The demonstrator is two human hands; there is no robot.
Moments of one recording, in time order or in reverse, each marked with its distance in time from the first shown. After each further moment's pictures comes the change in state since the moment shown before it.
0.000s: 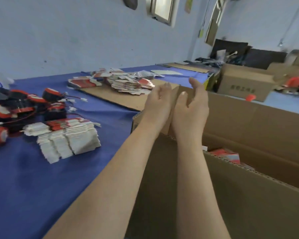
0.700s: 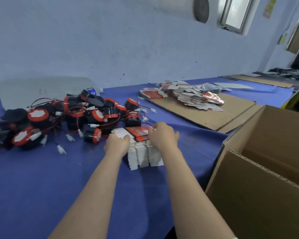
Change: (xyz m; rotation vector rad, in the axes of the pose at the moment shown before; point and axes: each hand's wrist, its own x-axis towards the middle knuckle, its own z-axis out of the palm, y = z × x) left_hand 0.002 -0.104 -0.278 0.529 0.594 -0.520; right_hand -0.081 -0.007 0.229 -0.484 -0.963 0.035
